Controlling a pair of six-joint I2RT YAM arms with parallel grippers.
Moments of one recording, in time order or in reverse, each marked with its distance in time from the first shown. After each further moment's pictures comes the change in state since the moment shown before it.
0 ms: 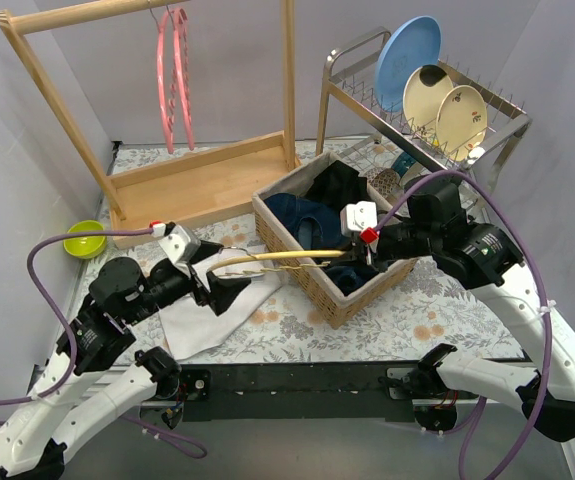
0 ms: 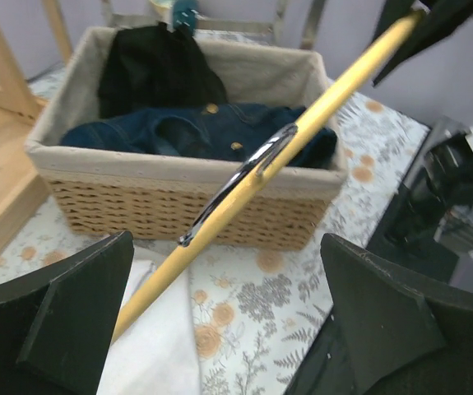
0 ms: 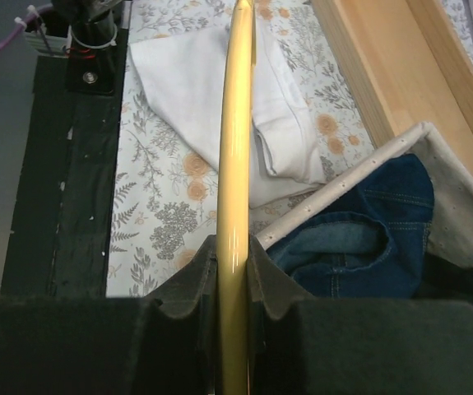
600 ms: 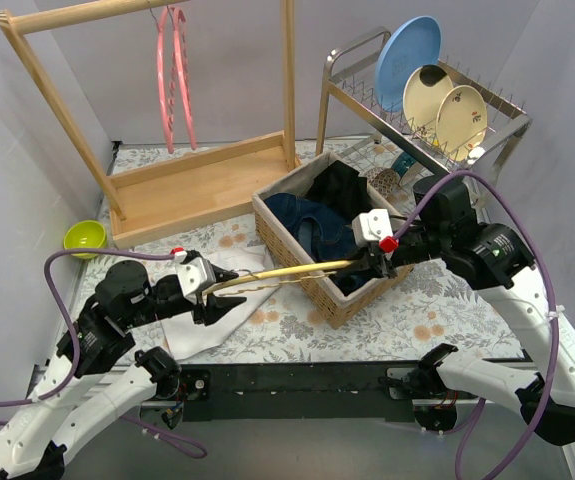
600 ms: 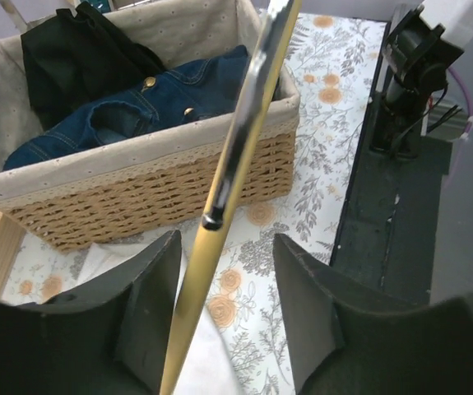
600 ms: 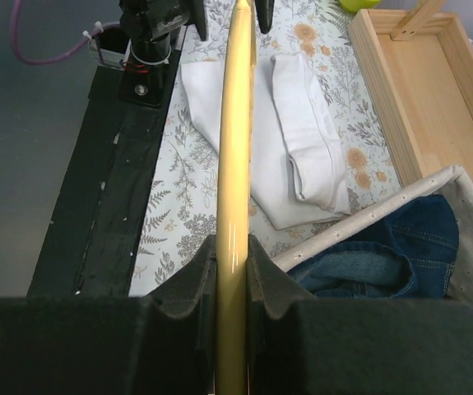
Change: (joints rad) left arm 0.000 -0.021 -0.020 -0.121 0.288 0.274; right arm -0.035 -0.008 0.034 -0.106 -0.184 -0.110
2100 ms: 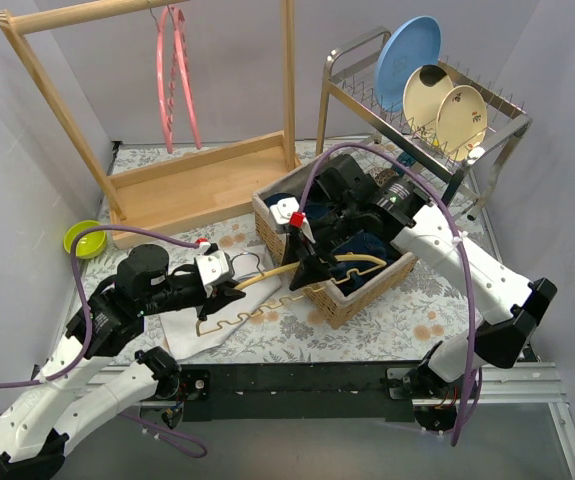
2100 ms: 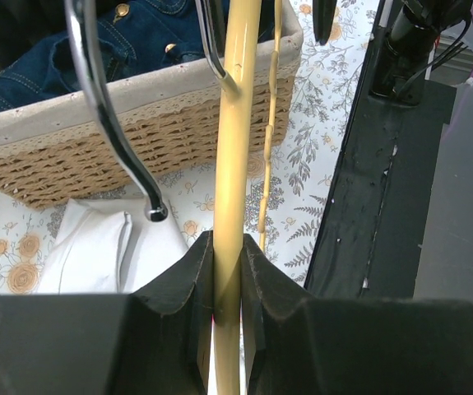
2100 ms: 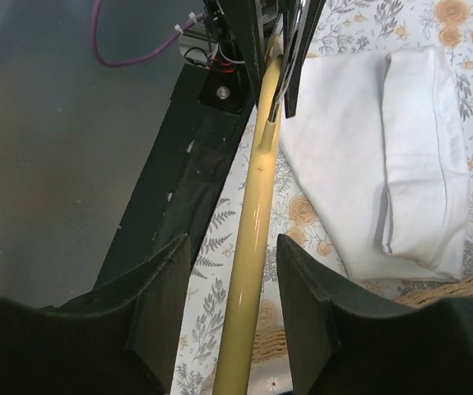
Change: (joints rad) left arm -0.002 0.137 0.071 -0.154 -0.003 0.072; right arm 0.213 0.464 0.304 -0.154 -0.041 0.013
